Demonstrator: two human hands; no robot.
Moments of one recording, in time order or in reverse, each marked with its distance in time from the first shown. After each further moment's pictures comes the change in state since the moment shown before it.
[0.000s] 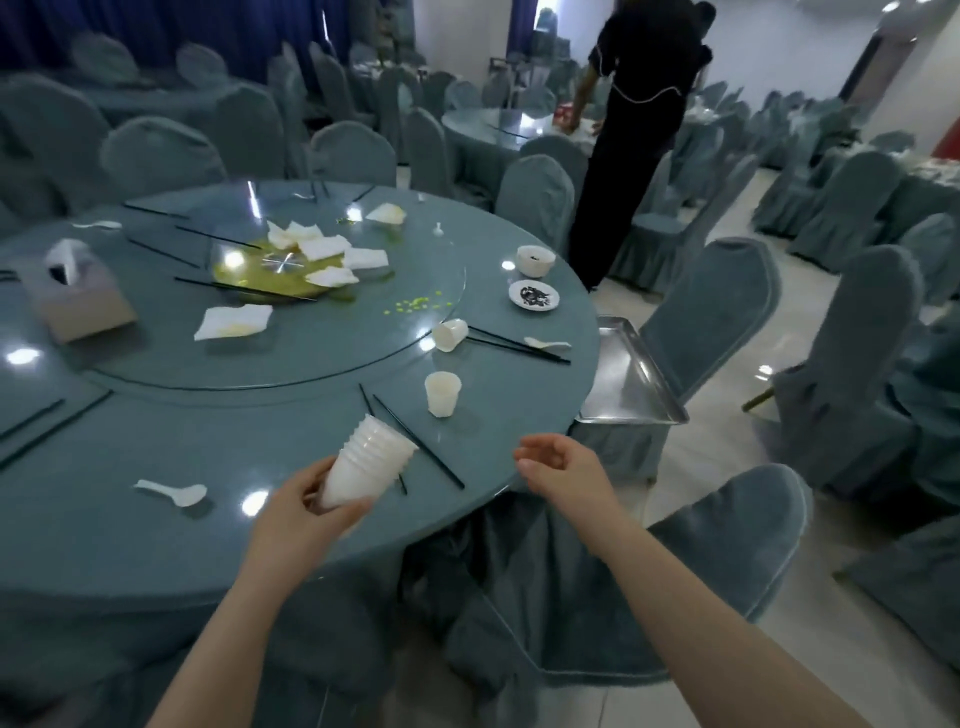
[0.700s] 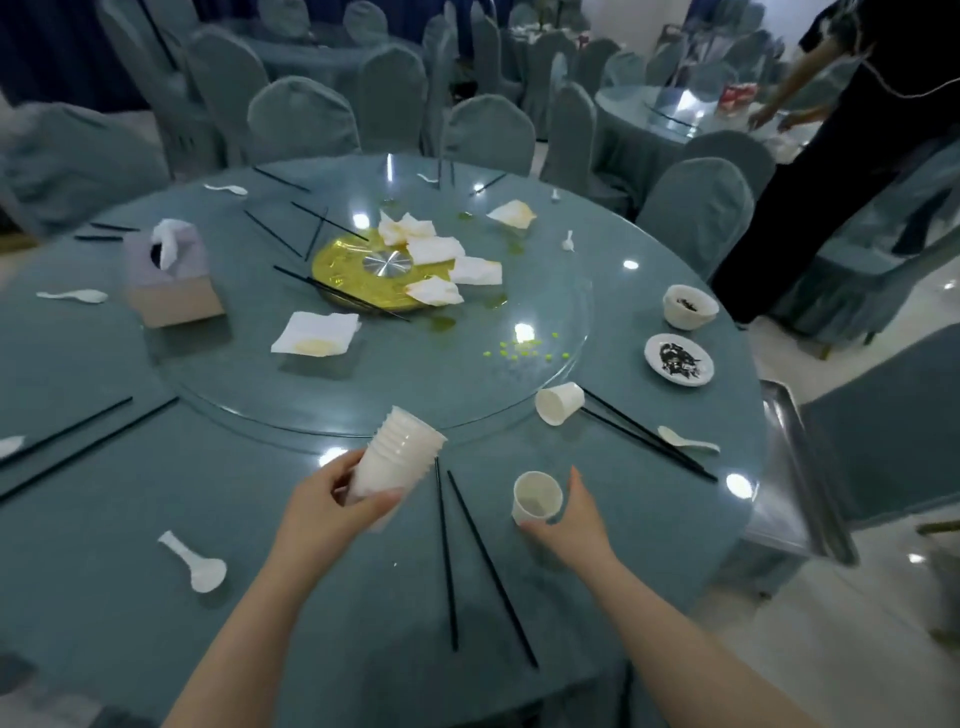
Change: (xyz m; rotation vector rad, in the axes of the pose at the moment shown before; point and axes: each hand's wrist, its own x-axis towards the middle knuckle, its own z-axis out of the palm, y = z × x) left_hand 0.193 0.005 -0.013 -0.158 0.157 -0.188; right_hand 0.276 0.057 0.101 -0.586 -0.169 0.122
